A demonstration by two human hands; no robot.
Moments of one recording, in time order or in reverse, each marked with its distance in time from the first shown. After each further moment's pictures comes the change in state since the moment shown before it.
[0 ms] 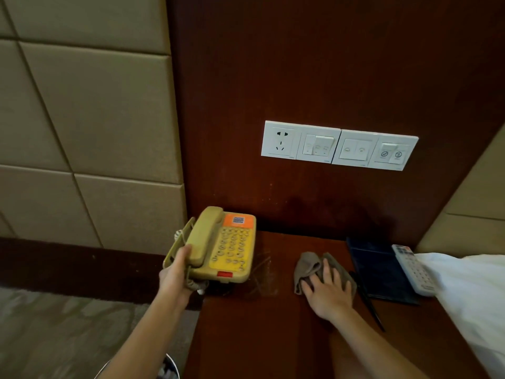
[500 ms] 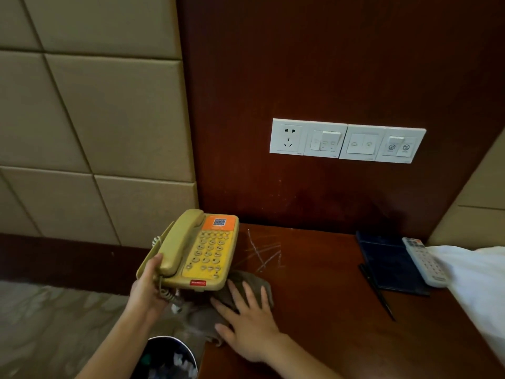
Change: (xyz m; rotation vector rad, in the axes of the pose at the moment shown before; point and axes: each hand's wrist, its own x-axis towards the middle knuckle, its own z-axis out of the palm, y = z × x) left_hand -0.014 0.028 -0.078 -0.072 -0.001 0.048; right_hand -0.083 -0.136 0.047 -0.112 -0.045 -0.680
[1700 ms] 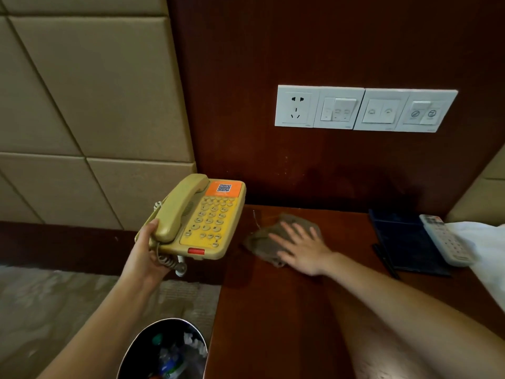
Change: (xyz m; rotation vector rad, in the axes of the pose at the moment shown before) left_hand 0.000 0.027 0.029 0.060 -0.113 -0.010; right_hand 0.039 0.137 -0.048 -0.137 -0.043 0.127
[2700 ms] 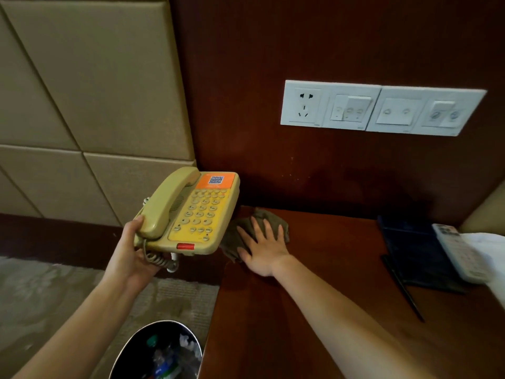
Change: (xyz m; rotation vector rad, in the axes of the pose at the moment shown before) left_hand 0.010 0.012 -0.007 -0.020 0.046 -0.032; right_hand 0.056 -0.075 -0.007 0.053 0.080 0.014
